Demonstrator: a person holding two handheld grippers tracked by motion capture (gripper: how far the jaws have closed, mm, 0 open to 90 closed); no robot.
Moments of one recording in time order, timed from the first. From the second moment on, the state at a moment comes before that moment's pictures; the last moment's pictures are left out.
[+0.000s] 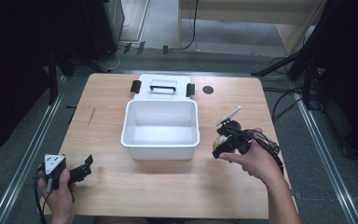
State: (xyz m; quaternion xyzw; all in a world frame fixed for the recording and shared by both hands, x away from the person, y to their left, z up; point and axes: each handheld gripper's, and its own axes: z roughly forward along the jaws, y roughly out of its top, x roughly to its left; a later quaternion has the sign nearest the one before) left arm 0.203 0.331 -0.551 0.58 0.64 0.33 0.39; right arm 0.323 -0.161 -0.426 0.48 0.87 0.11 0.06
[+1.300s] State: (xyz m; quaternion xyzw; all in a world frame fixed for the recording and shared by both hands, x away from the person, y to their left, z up) left arm 0.205 0.331 -0.552 0.58 0.64 0.32 0.39; right arm 0.365 -0.115 -0.367 0.44 0.88 0.13 0.09
